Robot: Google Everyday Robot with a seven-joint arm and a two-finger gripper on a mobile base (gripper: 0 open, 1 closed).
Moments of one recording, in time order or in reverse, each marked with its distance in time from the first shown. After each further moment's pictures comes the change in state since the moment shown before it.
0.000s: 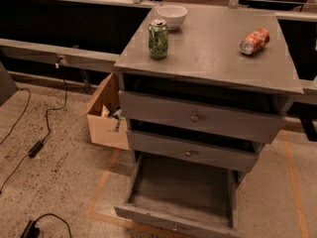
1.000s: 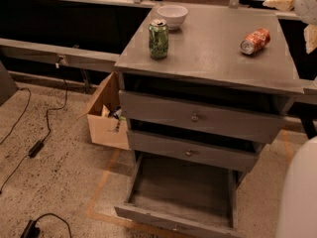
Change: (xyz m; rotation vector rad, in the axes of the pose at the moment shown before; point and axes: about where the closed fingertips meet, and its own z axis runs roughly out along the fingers) arm 0.053 0.018 0.092 -0.065 0.033 -0.116
